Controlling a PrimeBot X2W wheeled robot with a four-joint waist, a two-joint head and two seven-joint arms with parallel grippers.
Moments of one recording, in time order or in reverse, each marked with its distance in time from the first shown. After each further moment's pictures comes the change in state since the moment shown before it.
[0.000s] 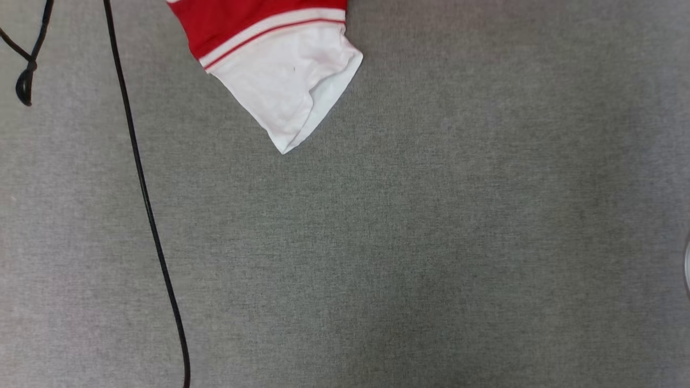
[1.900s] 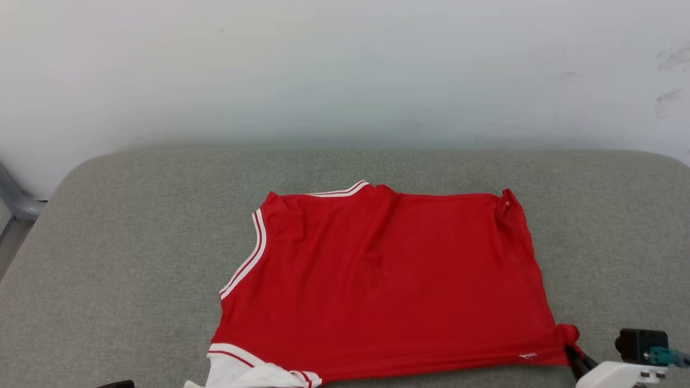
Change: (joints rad) left arm 1.586 0.127 -0.168 -0.507 -0.416 0.294 0.002; right arm 1.409 -0.010 -0.002 -0.245 0.292 0.001 -0.072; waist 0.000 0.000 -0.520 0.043
